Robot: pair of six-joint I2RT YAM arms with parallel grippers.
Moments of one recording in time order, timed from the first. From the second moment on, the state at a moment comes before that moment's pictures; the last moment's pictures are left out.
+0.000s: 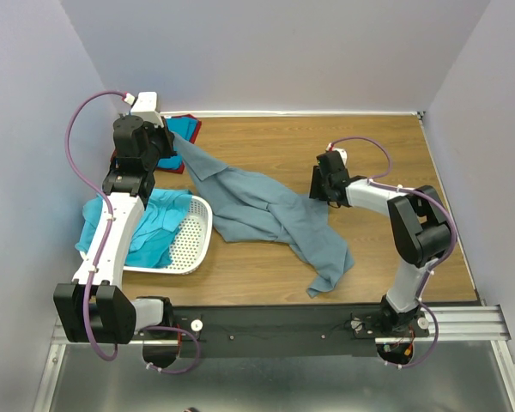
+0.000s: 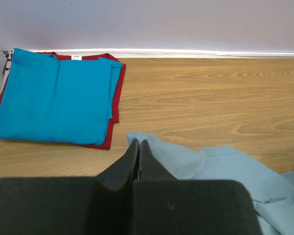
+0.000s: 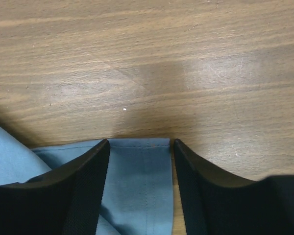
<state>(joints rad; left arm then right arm) -0.04 1.25 1.16 -0.15 0.10 -0.12 0.41 1.84 1.06 -0.09 0.25 0.43</state>
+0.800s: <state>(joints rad) -0.04 1.38 1.19 -0.15 0.15 -0.13 0.27 1.60 1.09 -0.18 0.24 0.41</state>
